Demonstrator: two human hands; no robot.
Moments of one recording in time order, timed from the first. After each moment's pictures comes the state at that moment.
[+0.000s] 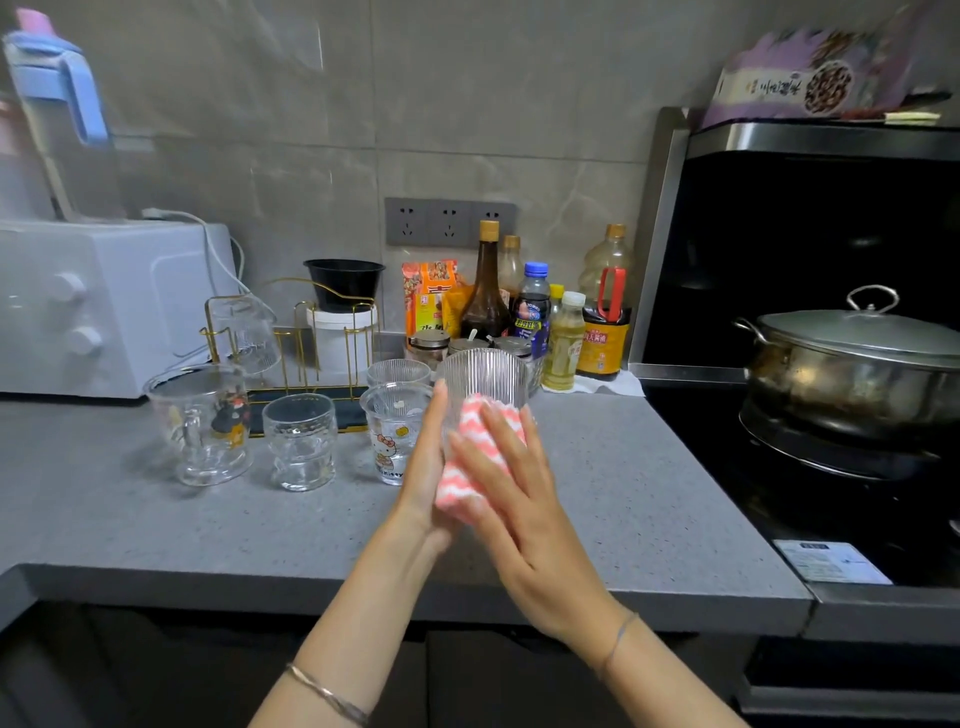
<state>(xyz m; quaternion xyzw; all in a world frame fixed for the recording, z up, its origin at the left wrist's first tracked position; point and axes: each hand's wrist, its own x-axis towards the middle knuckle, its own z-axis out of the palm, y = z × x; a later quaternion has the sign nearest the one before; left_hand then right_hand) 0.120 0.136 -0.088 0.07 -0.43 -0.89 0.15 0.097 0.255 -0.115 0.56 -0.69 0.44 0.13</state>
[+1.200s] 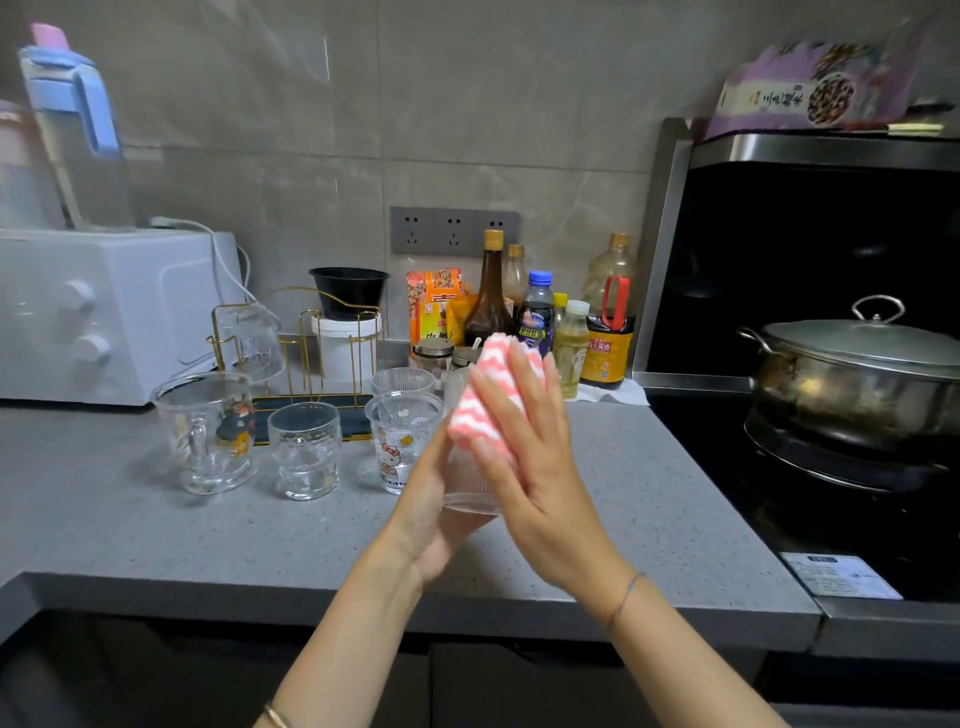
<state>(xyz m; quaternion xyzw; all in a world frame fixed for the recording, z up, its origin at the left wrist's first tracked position) 0.142 0.143 -0.084 0.02 -0.47 -0.86 0.18 0.089 0.240 -0.077 0.53 -0.67 0.48 0.20</state>
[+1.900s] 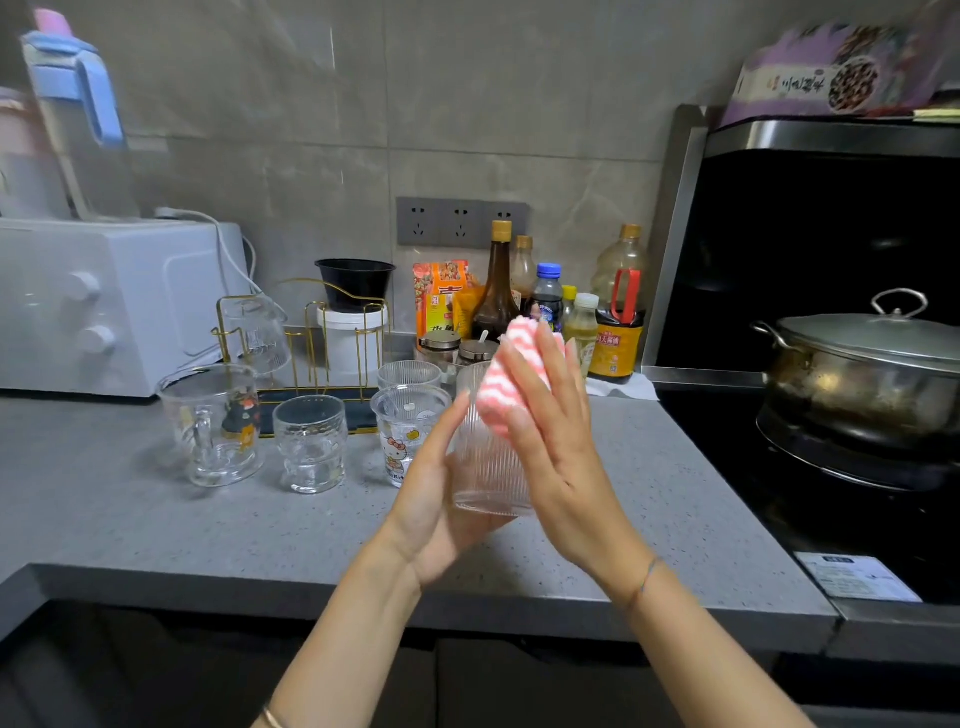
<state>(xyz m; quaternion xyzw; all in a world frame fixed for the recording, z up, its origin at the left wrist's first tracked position) 0.145 0.135 -0.082 0.03 -0.46 -0.88 0.10 0.080 0.241 -0.068 0.51 -0.66 0.53 0.16</state>
